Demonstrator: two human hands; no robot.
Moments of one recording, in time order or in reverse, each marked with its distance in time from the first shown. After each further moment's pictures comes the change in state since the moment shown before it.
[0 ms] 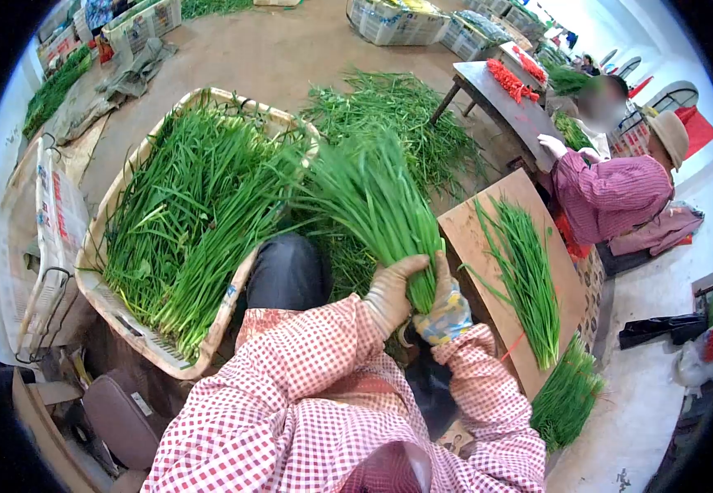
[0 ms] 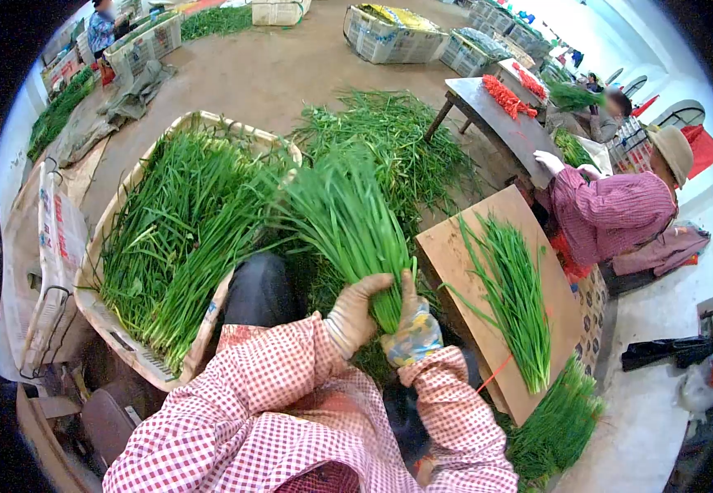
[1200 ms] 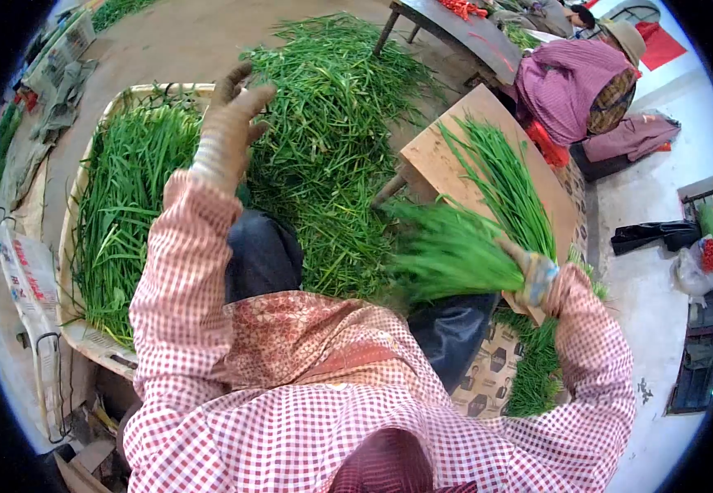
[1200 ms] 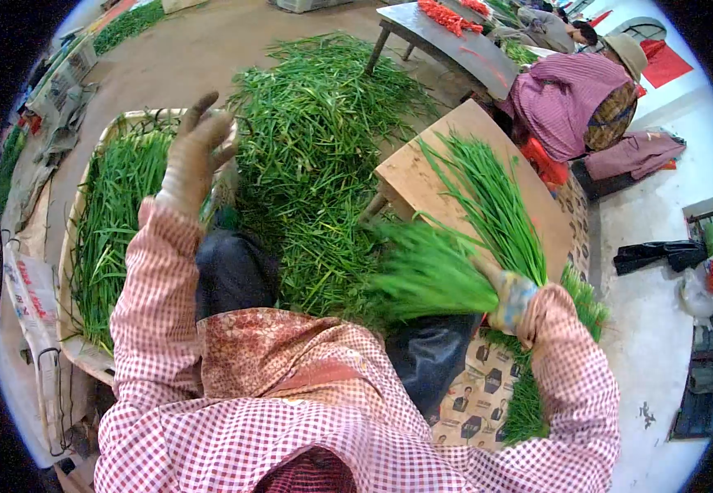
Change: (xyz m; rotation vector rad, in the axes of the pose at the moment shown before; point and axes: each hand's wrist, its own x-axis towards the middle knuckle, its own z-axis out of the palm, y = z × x) left_hand 0.036 0.208 0.046 0.875 0.188 0.568; right_hand -0.057 0.142 -0.094 -0.200 -0.642 0.430
